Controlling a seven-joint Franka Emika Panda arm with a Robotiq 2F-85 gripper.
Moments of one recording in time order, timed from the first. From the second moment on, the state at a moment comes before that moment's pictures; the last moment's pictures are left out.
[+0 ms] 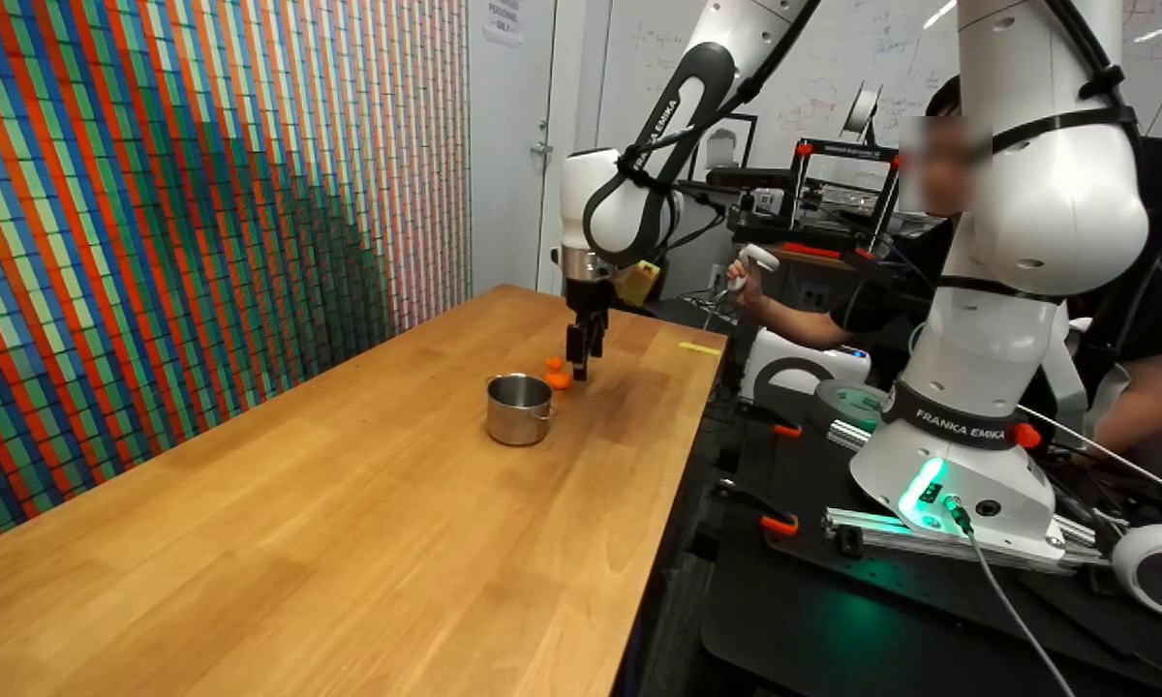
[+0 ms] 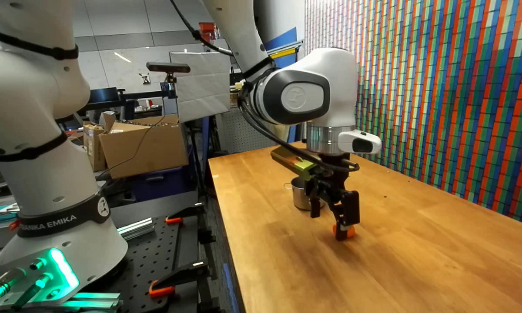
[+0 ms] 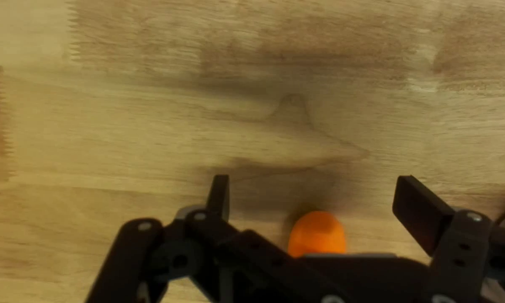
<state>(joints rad) -0.07 0.40 -0.04 -2.35 -0.13 2.67 -0.13</state>
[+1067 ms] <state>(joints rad) -0.07 0.52 0.00 -2.30 -0.10 2.88 -0.11</state>
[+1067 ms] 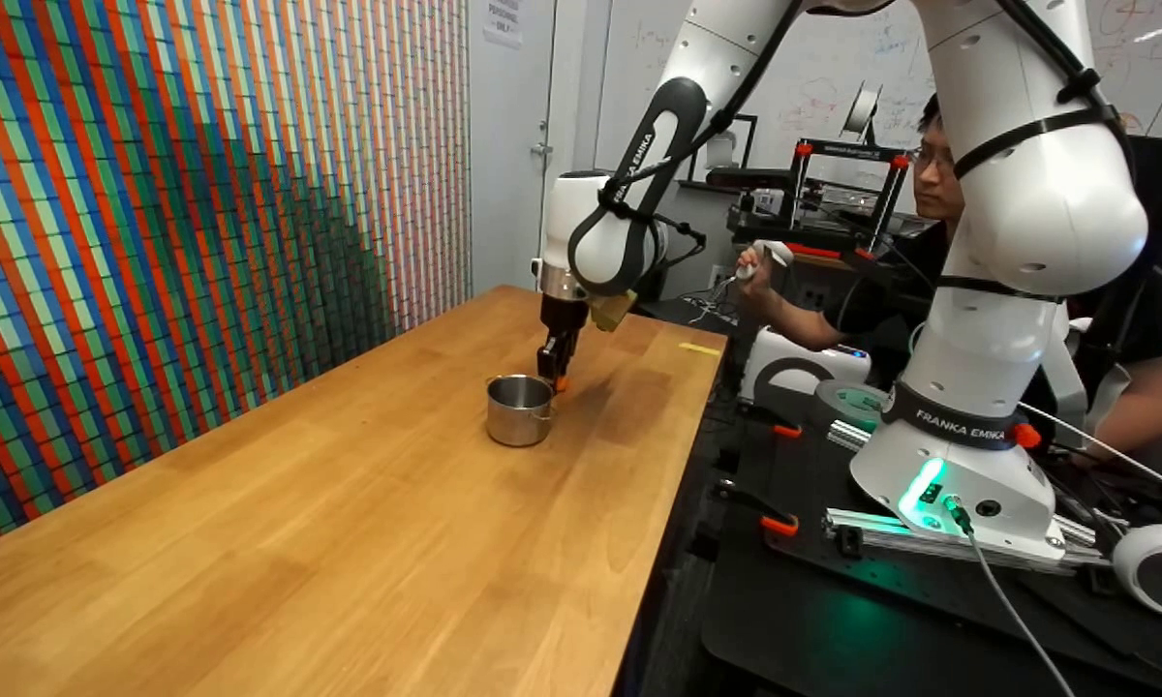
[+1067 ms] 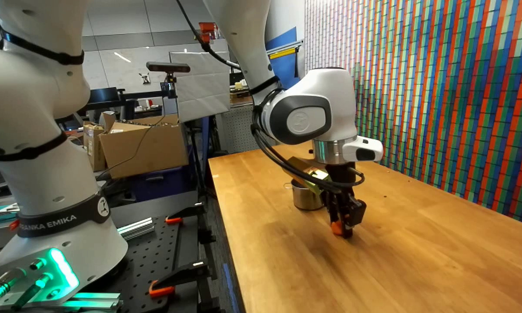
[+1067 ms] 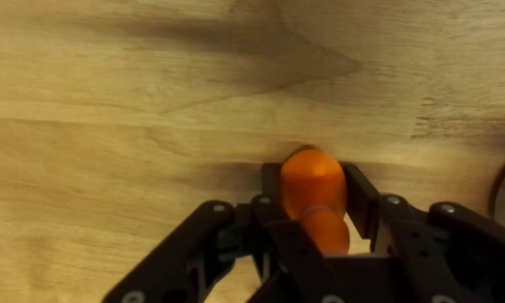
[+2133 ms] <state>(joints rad) -0.12 0.32 0.17 -2.25 0.14 2.52 -0.21</state>
